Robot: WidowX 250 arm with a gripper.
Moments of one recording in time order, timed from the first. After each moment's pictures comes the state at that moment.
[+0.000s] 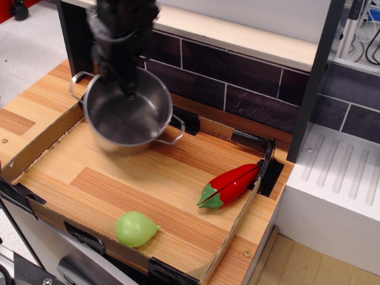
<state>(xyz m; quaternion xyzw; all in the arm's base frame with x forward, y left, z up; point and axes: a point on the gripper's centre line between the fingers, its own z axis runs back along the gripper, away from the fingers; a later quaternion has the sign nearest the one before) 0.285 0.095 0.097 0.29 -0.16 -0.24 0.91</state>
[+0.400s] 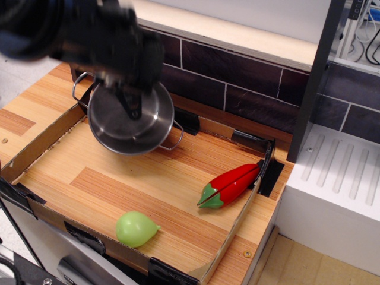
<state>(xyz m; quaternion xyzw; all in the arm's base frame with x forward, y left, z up) 0.269 0.070 0.095 0.37 -0.24 -0.27 0.86</state>
